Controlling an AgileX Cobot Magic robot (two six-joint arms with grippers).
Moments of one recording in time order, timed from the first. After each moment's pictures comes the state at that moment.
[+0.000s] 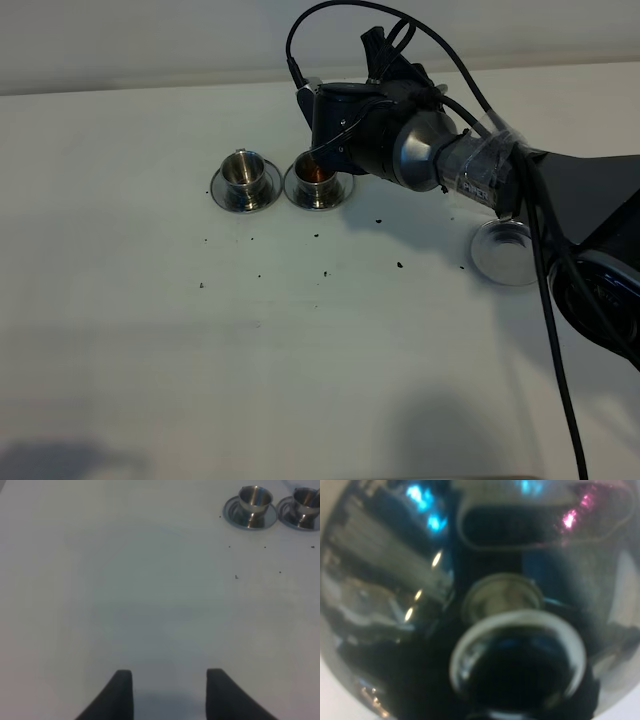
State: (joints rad) left arm 0.04 0.00 -0.51 -0.05 1.06 0.01; right arm 0.72 2.35 -1.90 -1.10 1.05 -0.60
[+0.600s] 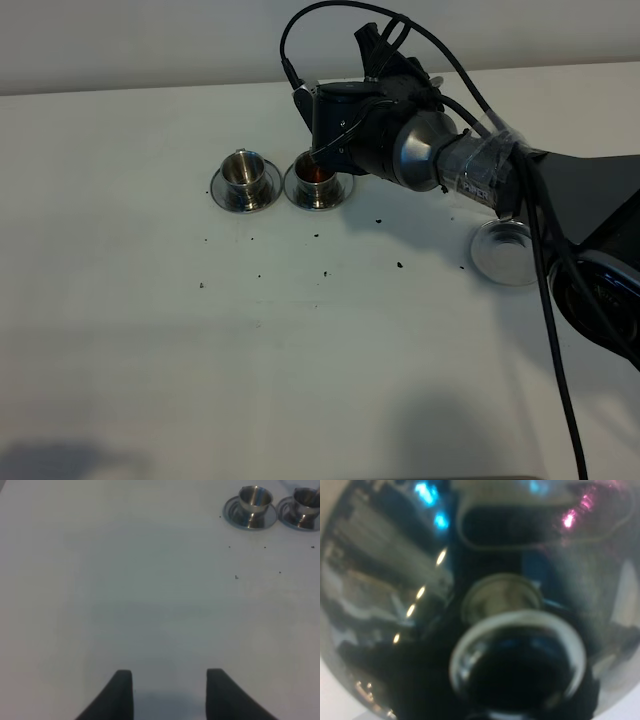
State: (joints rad) left arm 0.04 0.00 -0.51 -0.05 1.06 0.01; right arm 0.72 2.35 -1.90 -1.14 1.03 -0.62
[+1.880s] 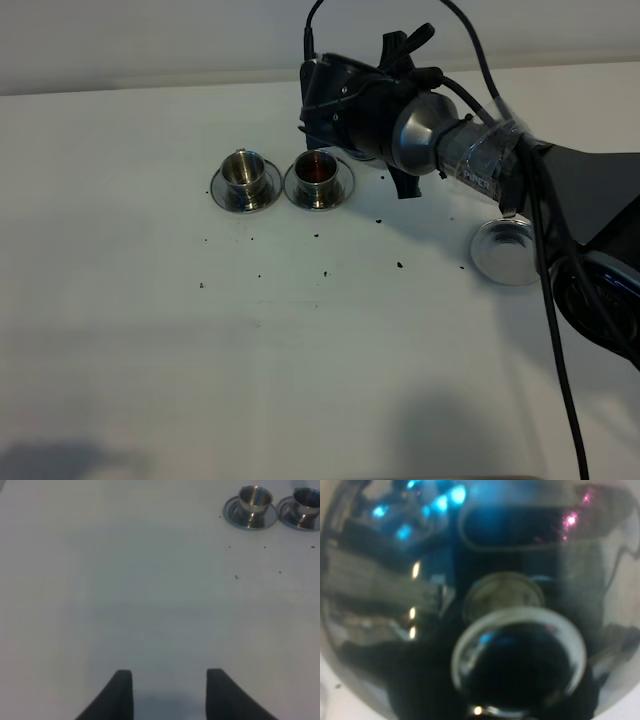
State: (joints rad) left arm 0.04 0.00 -0.51 -0.05 1.06 0.01; right arm 0.72 2.35 -2.01 -0.81 1.16 -0.45
